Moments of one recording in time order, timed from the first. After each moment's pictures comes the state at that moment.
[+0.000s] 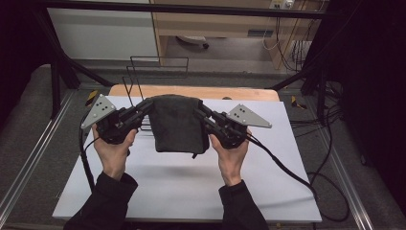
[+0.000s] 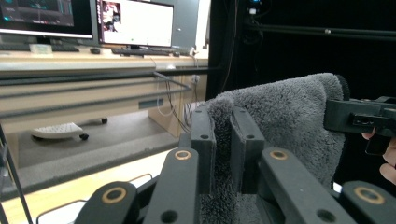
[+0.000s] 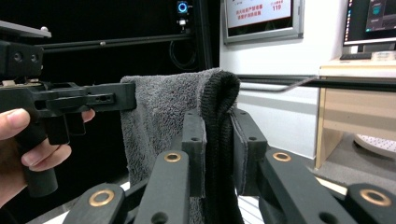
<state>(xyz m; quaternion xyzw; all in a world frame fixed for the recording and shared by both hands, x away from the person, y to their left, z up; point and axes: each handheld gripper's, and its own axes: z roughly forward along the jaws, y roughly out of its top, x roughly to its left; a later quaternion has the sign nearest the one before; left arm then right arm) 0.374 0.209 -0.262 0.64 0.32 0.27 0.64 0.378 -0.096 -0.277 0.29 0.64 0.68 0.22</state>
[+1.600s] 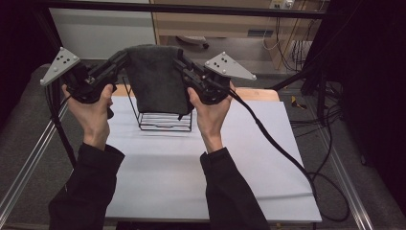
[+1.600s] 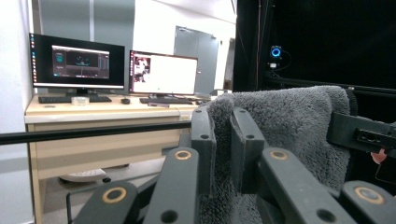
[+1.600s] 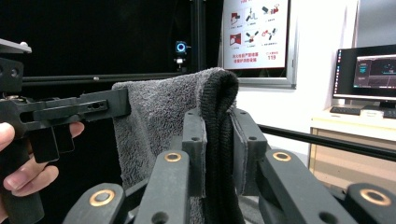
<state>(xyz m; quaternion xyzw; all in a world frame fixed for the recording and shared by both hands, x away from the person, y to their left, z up) 0.408 0.242 -0.175 0.58 0.32 0.32 0.68 0.421 -0.048 -0.182 0.25 0.61 0.70 0.28</state>
